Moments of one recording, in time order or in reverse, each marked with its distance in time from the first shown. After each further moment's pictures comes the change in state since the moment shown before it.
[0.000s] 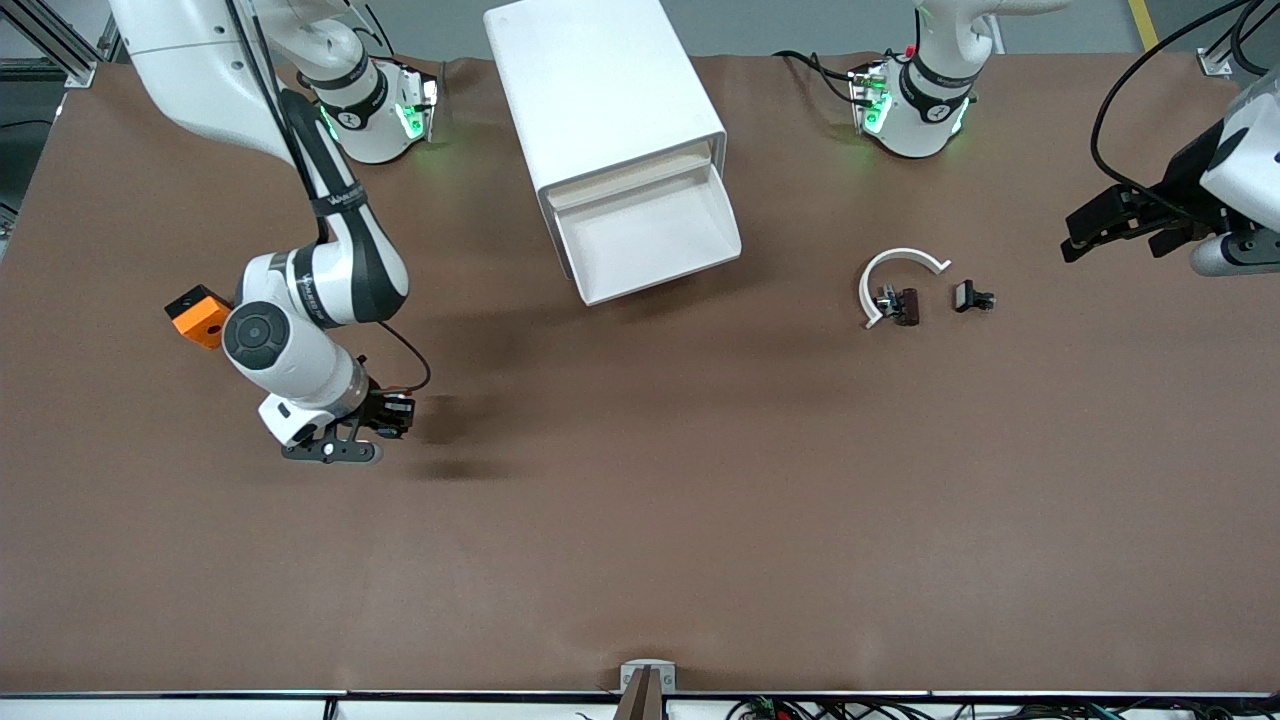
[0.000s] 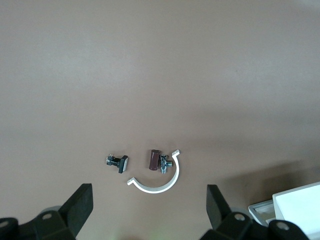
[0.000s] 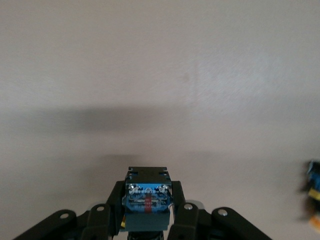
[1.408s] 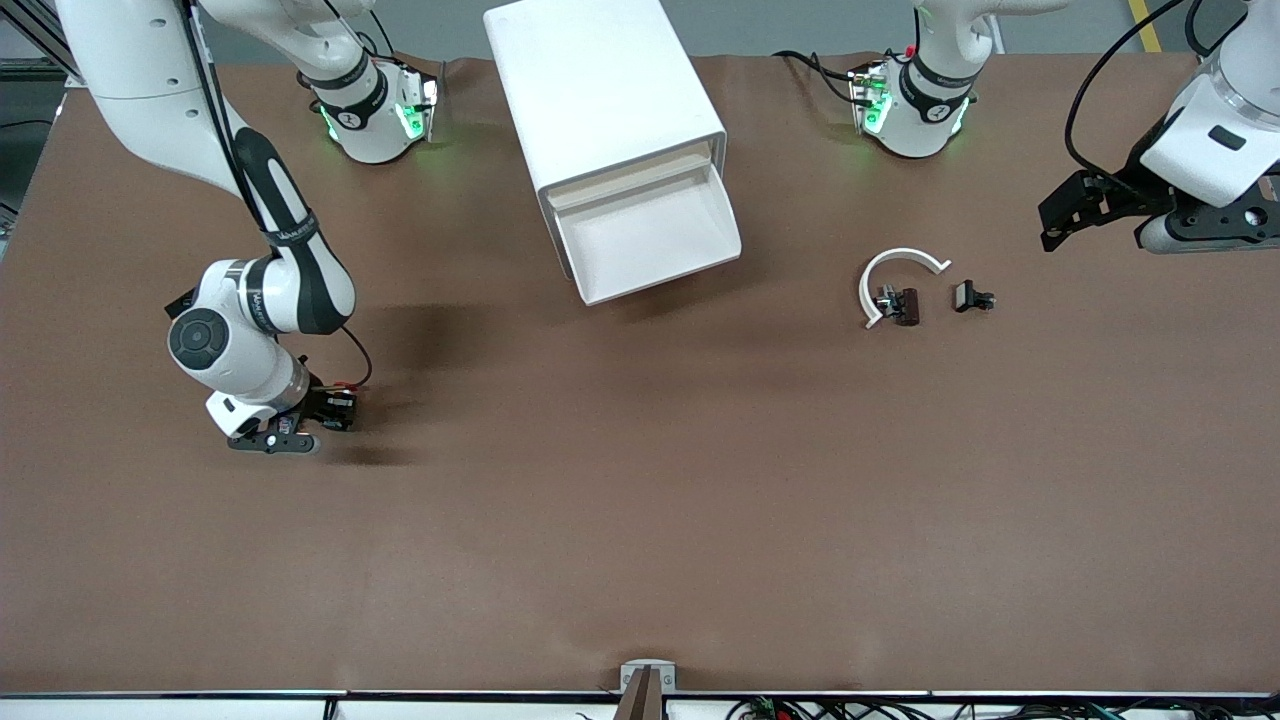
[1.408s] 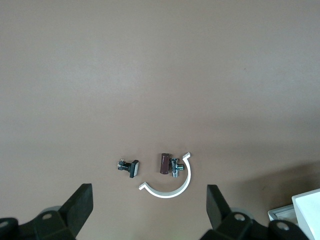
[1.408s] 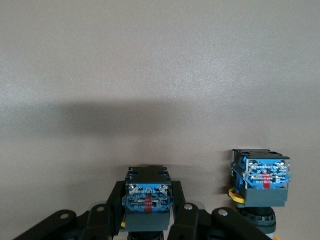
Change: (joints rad) left arm 0.005 -0.067 -0.062 -0.094 0.077 0.060 -0.002; right arm -0.161 0.034 0.007 -0.123 -0.018 0.120 -0.078
